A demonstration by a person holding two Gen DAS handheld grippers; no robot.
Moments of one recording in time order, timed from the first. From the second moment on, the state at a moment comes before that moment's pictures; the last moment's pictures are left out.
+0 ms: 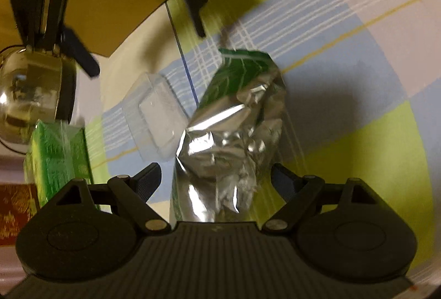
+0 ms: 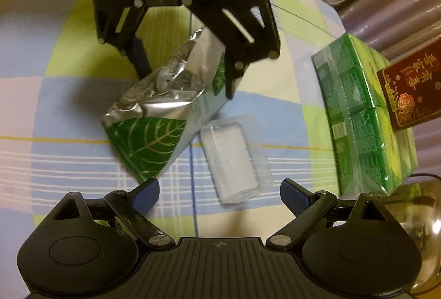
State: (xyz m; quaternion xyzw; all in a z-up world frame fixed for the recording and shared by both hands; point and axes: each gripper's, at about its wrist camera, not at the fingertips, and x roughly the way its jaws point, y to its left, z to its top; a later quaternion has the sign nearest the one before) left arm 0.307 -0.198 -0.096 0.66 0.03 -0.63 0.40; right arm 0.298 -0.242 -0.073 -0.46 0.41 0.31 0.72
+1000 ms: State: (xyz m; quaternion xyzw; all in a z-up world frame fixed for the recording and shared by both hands) left arm 0.295 -0.161 -0.083 0.63 0.14 -0.65 0.40; right arm 0.392 -0.222 -0.110 -0.38 0.53 0.35 0.67
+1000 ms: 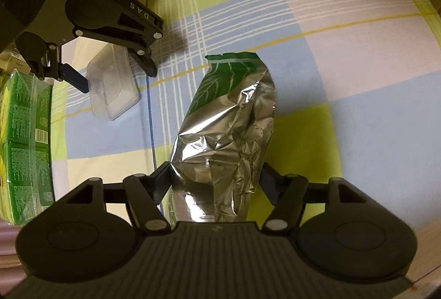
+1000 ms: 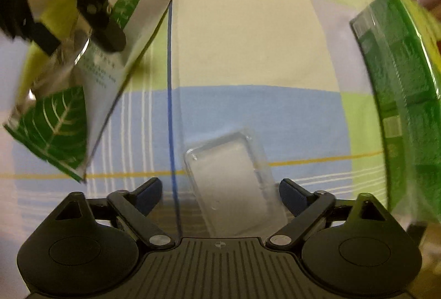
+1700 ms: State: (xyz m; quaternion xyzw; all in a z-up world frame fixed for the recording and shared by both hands) left arm 0.245 -0.141 -0.064 0.58 0.29 -0.62 0.45; right arm 0.238 -0.225 -0.091 -0.16 0.63 0.19 0.73
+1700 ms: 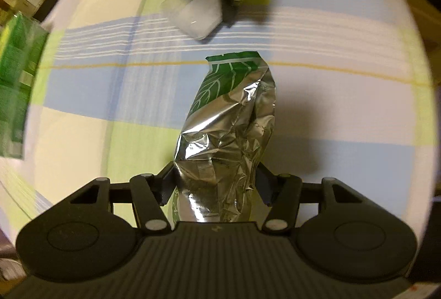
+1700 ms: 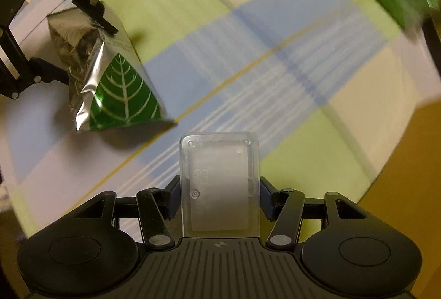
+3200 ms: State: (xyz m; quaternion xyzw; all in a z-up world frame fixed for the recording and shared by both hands) left arm 0.193 -0.144 -0.071 0.61 0.35 -0.59 0.39; right arm 0.125 -0.218 -0.102 -0.08 0.56 0.12 0.82
